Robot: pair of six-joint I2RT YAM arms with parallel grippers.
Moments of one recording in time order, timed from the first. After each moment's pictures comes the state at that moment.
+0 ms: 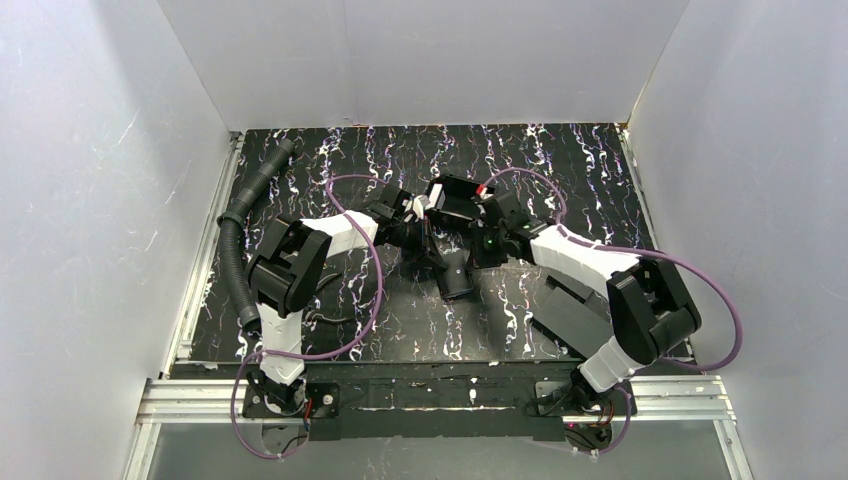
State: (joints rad) left arm -0.55 1.98 1.19 -0.20 0.63 -0.70; right arm 0.62 1.58 0.99 -0.39 -0.14 0.44
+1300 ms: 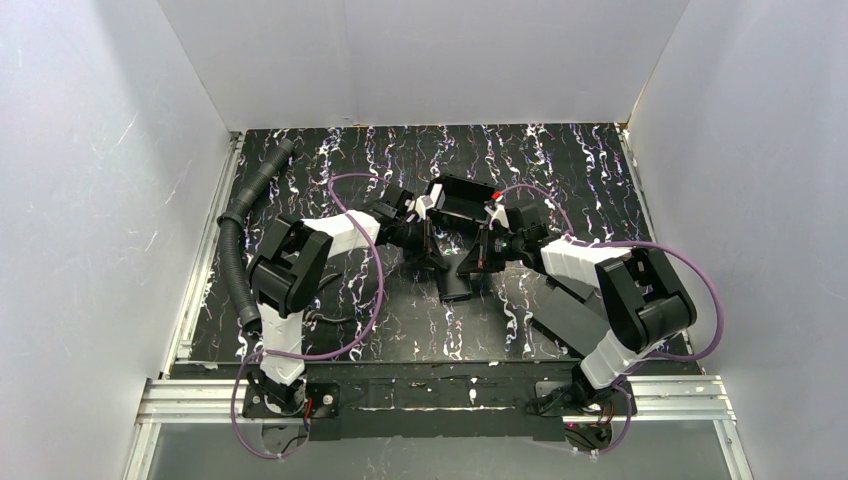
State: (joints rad) left arm -0.56 1.99 1.20 -0.23 0.62 -0.68; right arm 0.46 1.62 0.77 0.05 -0.58 0.61
